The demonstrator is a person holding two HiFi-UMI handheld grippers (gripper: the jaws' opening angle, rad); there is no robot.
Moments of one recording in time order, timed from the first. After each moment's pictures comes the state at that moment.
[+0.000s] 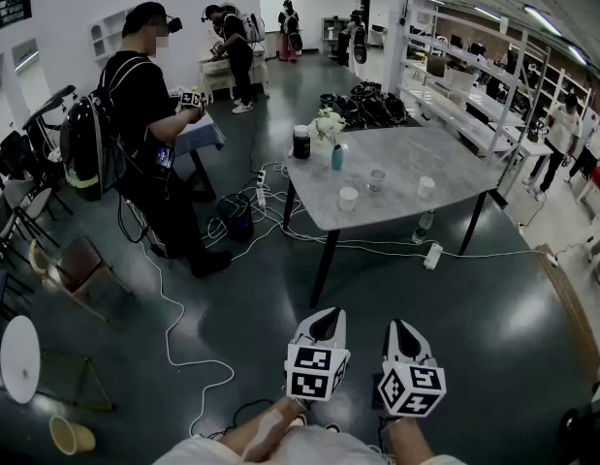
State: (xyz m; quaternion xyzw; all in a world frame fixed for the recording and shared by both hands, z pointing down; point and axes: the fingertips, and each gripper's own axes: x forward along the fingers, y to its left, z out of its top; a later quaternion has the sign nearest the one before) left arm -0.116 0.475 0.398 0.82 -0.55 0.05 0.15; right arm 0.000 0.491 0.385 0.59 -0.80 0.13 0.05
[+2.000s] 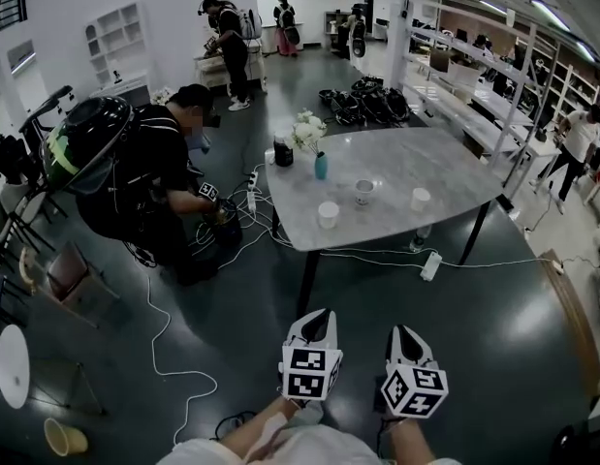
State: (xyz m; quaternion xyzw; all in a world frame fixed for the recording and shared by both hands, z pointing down) left arm -0.054 0.335 0.432 0.80 -0.58 0.08 0.15; right arm 0.093 0.354 0.424 0.59 -0.79 0.17 0.06
